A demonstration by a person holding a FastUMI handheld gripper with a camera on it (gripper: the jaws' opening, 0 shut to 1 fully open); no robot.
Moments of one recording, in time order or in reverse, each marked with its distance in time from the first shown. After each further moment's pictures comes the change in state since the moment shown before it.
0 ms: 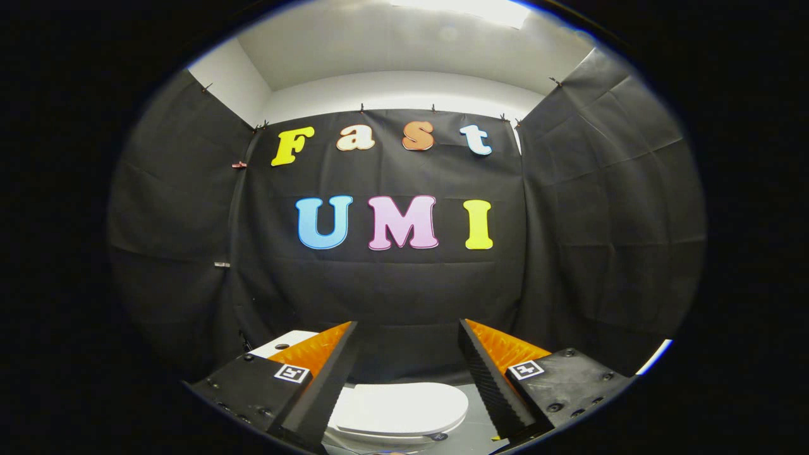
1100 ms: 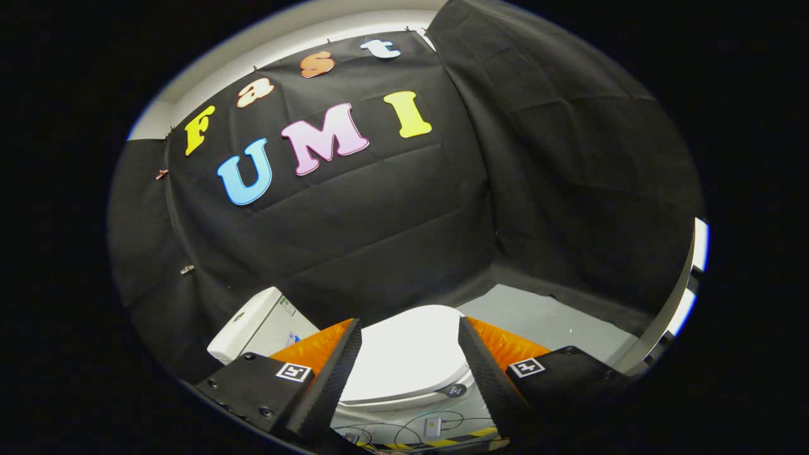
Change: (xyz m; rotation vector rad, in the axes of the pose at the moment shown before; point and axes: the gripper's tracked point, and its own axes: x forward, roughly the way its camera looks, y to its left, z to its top) arm 0.052 -0.113 -0.239 0.379 0.410 -0.152
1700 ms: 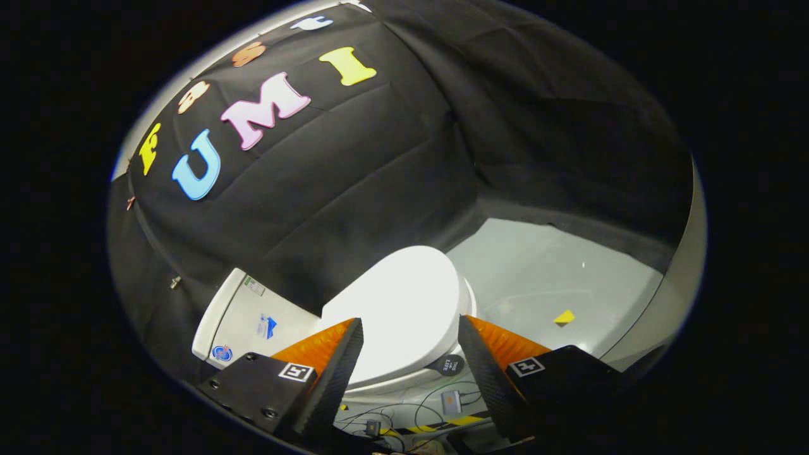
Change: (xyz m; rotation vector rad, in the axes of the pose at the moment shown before) arm 0.077 -0.083 -0.118 0.236 0.251 -0.060
